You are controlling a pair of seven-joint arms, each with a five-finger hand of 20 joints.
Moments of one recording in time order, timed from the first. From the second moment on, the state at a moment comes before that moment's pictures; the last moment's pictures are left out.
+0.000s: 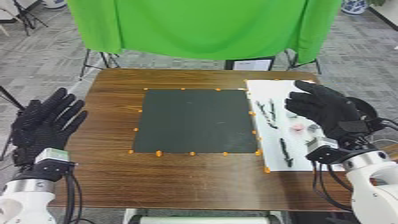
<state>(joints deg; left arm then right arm) 132.6 -50.2 -102.2 -126.9 15.7 12.3 26.9 -118.6 -58.7 102.5 -125.6 -50.2 0.9 1.6</state>
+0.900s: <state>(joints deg) 133.1 -50.3 -102.4 -127.1 15.7 12.5 27.1 -118.6 -58.6 102.8 -126.3 -53.2 1.7 3.4</state>
